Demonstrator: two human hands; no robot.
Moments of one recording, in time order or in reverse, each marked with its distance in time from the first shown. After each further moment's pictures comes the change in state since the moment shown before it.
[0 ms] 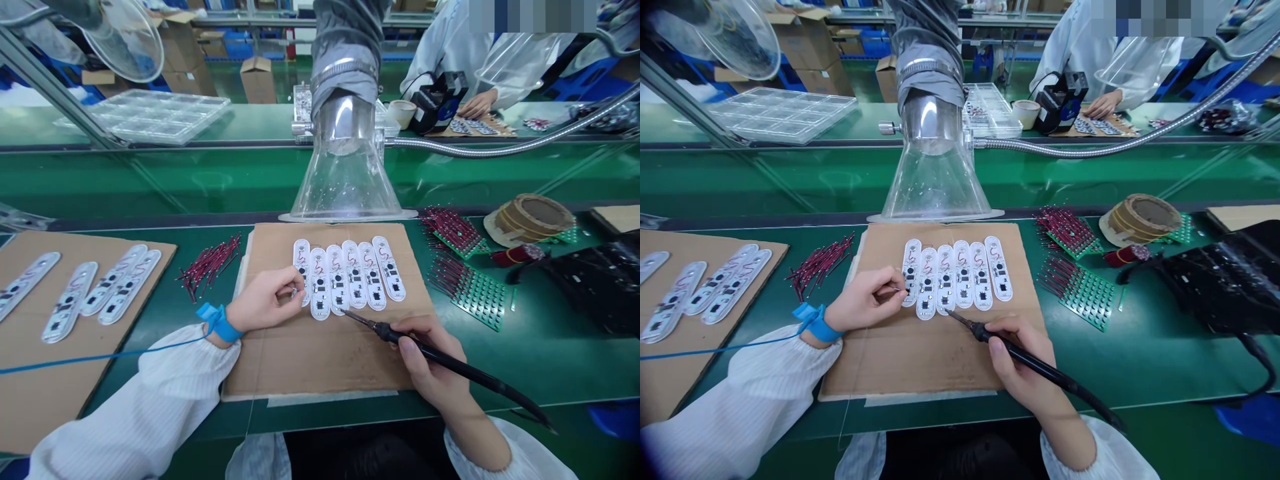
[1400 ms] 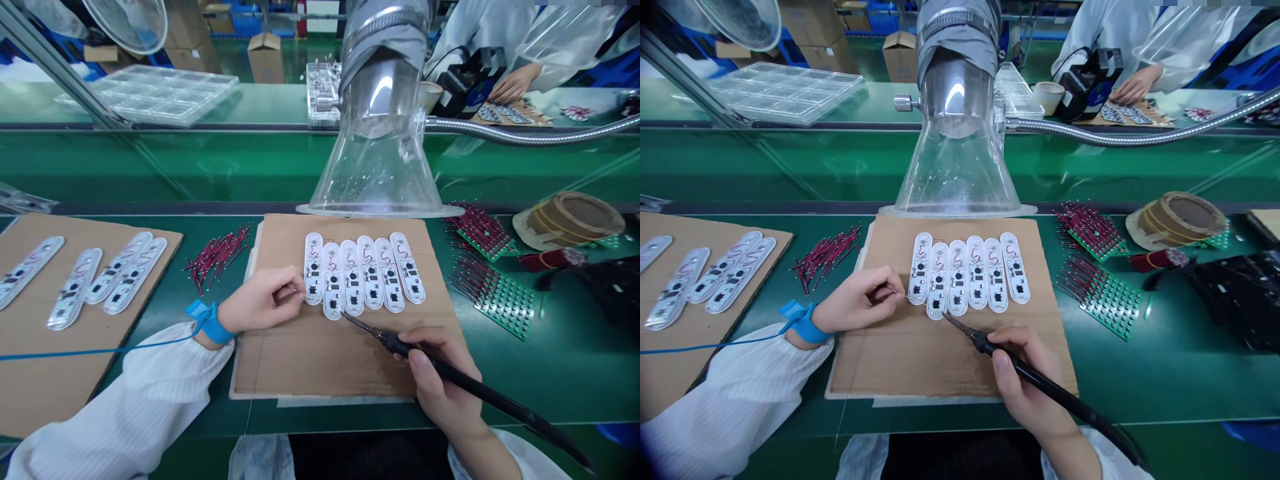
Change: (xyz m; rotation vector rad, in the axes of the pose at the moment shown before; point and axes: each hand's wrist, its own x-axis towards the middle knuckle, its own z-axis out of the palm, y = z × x) left_hand -0.016 -0.006 -0.017 -0.052 -0.028 0.049; right_hand -0.012 -0.008 0.020 0.117 0.007 0.089
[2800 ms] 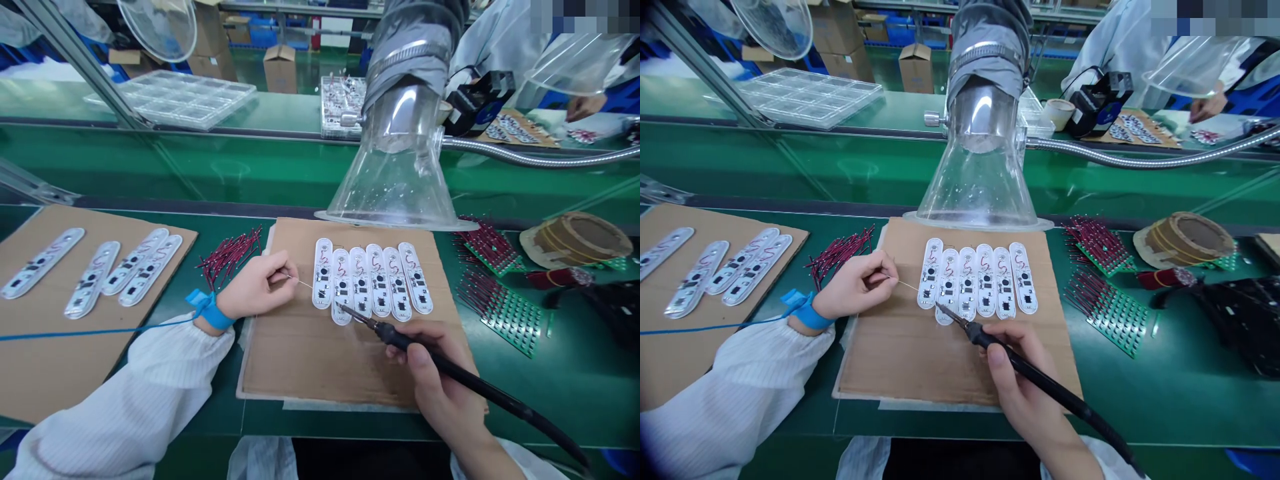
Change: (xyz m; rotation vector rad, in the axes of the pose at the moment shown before) left_hand -0.001 -0.009 -0.019 0.020 0.123 -0.123; right_hand 0.016 -0.014 0.012 0.020 -0.032 0.050
